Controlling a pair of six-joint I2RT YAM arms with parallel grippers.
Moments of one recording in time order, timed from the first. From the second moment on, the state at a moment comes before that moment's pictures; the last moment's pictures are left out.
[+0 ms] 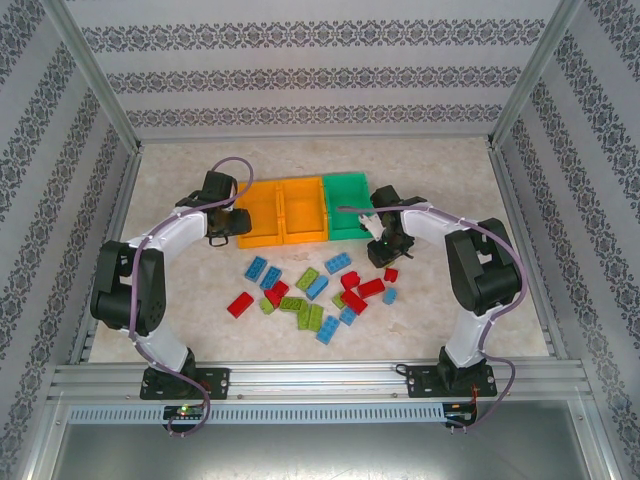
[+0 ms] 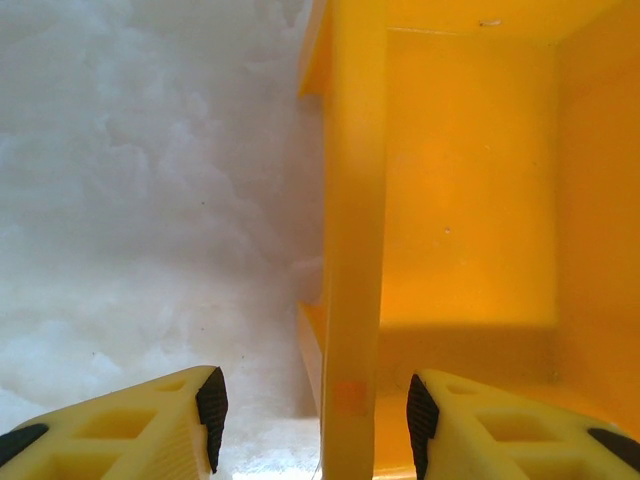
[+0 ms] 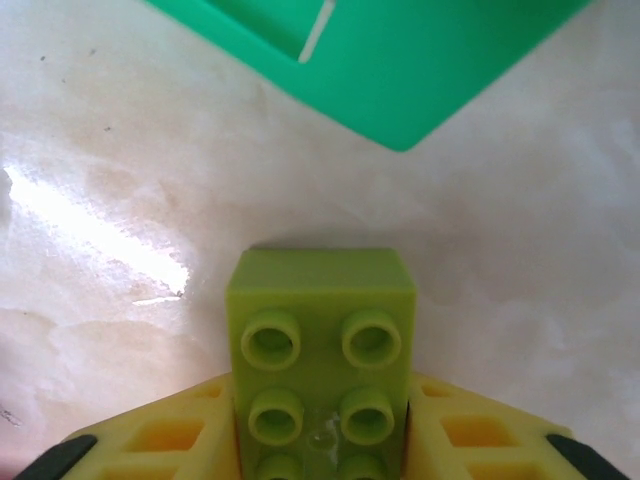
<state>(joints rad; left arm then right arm) -0.16 1.67 1.09 -0.50 0.00 -0.35 0.34 1.83 1.14 -0.75 -0.04 -0.22</state>
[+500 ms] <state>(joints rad) -0.16 1.57 1.00 -0.47 -0.04 -0.36 0.28 1.45 1.05 -0.61 -0.30 -0.10</state>
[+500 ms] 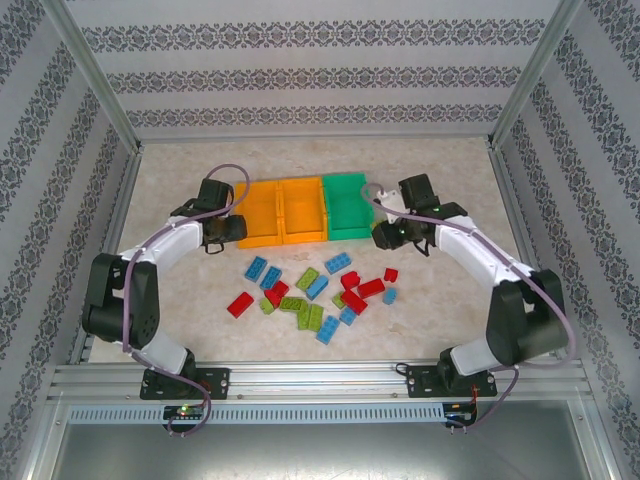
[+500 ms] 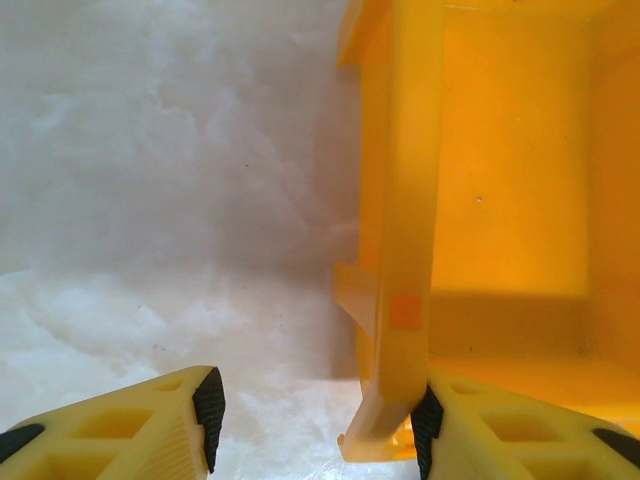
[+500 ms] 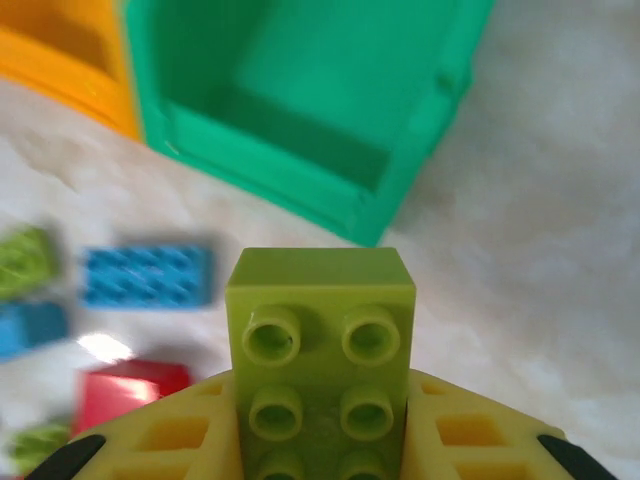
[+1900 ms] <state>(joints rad) -0.39 1.46 0.83 -0.48 -0.01 -0.36 0.54 2.25 1.85 -0.64 -0.36 0.66</state>
